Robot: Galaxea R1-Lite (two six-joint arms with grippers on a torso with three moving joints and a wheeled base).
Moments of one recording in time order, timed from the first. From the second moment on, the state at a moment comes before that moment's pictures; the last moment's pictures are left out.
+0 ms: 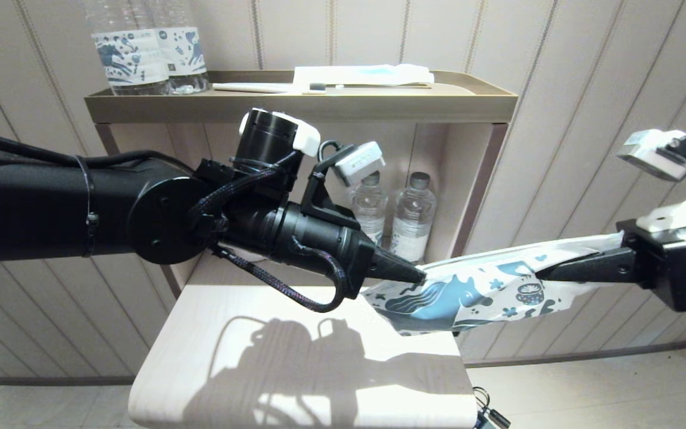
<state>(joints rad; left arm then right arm) -0.71 1.90 -1.46 0.07 -0.83 0.04 0.00 1.41 -1.22 0.58 0.95 -0.39</state>
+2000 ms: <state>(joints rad) -0.71 1.91 -1.47 0.06 -0.79 0.06 -0.12 1.41 -1.15 0.54 1.05 -0.40</state>
